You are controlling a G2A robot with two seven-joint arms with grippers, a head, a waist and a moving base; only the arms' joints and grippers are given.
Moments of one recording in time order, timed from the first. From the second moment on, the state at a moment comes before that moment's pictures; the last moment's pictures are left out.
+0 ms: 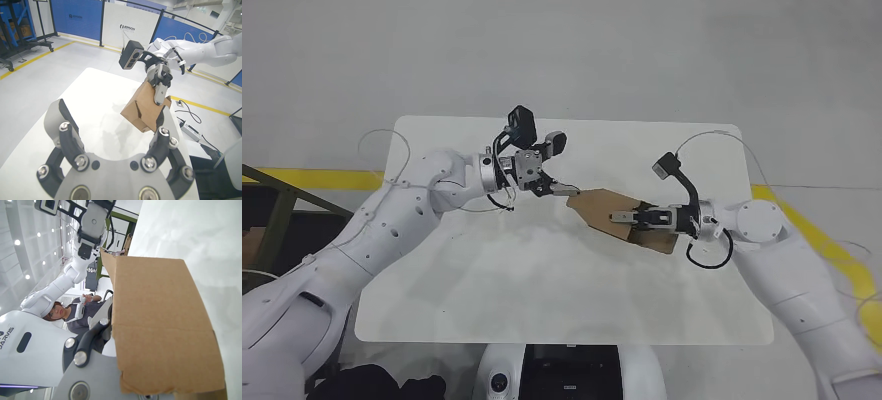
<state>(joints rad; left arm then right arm) 0.63 -0.90 -0.57 -1.33 0.63 -0.81 0.05 -0.96 -0.99 0.98 -1.38 0.48 -0.41 1.15</state>
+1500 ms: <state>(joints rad) 0.76 -0.95 -0.71 -1.41 0.89 -0.91 0.07 -0.95 -1.04 0.97 -1.37 0.76 -0.39 1.40</state>
